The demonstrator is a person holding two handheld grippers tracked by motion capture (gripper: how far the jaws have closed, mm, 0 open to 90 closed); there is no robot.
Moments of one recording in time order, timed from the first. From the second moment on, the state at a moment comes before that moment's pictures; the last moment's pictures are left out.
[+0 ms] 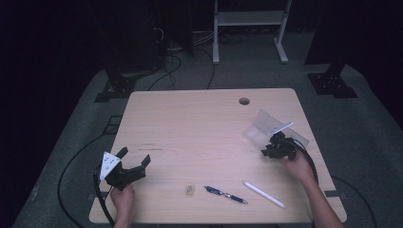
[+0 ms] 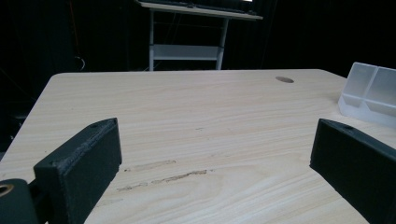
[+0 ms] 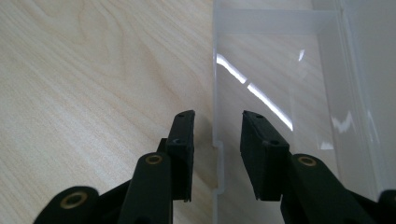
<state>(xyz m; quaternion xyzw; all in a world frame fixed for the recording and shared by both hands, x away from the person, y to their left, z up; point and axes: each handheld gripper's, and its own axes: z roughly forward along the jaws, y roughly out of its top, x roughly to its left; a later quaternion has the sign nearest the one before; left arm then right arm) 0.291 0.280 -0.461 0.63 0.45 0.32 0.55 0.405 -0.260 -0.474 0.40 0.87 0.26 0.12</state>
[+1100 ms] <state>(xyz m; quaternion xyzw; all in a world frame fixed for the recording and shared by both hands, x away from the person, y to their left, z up) 0.291 0.282 -0.461 0.62 0.45 0.32 0.55 0.402 -0.254 -0.473 0.35 0.89 0.25 0.15</state>
